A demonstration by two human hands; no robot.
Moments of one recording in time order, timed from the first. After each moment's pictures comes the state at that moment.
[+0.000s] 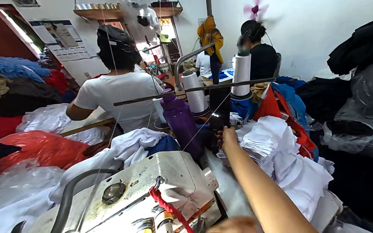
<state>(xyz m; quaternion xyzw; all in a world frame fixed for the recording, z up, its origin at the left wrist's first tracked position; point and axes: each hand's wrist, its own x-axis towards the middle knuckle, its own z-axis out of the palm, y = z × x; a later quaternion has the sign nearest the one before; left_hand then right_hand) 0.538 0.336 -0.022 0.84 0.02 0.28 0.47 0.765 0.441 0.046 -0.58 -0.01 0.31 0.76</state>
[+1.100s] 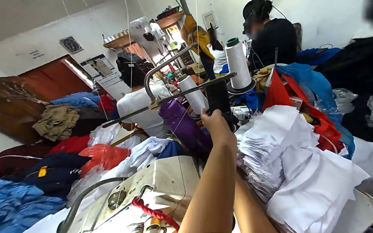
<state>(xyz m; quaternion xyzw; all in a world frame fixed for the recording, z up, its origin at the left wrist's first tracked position) 0.739 0.395 0.112 0.55 0.36 0.49 0.57 0.729 0.489 -0.072 -0.51 -0.31 -0.03 0.80</state>
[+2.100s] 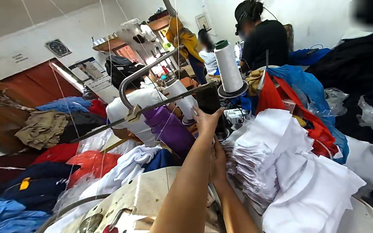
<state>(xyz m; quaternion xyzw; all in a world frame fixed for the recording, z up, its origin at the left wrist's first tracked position) 0.775 0.489 0.093 0.78 0.45 0.31 0.31 0.715 0.440 -0.023 -0.55 -0.23 0.14 0.79</state>
